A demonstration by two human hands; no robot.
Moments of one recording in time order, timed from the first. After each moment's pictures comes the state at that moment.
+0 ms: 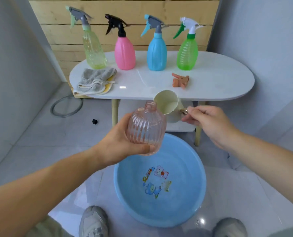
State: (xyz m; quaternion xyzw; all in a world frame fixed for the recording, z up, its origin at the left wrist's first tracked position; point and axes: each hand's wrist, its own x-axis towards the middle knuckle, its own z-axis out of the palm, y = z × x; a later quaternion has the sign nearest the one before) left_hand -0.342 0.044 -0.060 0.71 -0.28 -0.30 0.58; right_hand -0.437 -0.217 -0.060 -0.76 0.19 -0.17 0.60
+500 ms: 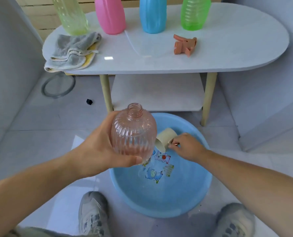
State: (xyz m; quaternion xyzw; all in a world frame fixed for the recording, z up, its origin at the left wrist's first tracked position) left_hand -0.347 0.051 -0.091 0.77 -0.24 -0.32 0.50; right_hand -0.422 -0.230 -0.299 -0.94 0.13 0.13 0.28
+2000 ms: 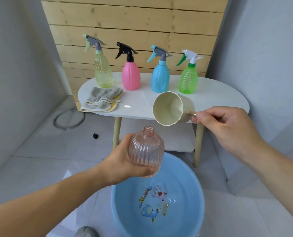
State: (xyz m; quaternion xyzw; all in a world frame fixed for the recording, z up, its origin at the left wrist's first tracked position) left_hand -0.345 0.050 -0.062 0.74 -0.27 -0.27 0.55; right_hand -0.466 -0.195 0.037 -0.85 0.12 -0.25 0.46
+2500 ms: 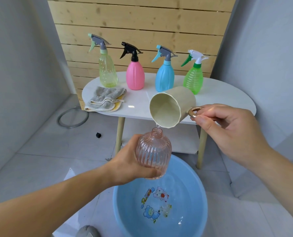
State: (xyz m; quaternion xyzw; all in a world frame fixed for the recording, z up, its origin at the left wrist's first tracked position) left_hand -0.342 0.044 -0.066 0.76 -0.28 -0.27 0.53; right_hand -0.462 -0.188 0.036 -0.87 0.01 -0.28 0.40
